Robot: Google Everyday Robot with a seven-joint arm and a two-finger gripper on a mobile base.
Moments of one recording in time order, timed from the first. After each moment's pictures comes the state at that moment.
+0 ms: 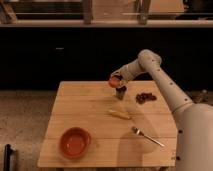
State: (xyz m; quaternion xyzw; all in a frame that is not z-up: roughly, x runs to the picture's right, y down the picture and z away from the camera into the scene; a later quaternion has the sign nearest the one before) arm 0.080 -0.061 0.877 -0.08 -0.36 -0.22 0.90
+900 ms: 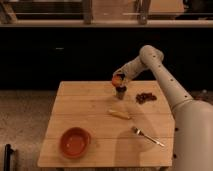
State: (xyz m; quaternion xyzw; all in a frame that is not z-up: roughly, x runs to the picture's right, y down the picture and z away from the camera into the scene) arm 0.098 -0.064 0.868 -0.12 -0.34 -0.22 0.91
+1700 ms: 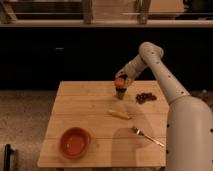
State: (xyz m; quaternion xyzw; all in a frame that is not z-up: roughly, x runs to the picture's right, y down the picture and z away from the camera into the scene) arm 0.114 -0.055 0.872 -0.18 -0.33 -0.22 0.90
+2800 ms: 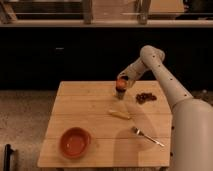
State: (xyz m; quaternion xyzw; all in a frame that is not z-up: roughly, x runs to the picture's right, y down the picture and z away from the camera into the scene) arm 0.126 -0.048 0.881 -0.17 -0.31 -0.21 0.91
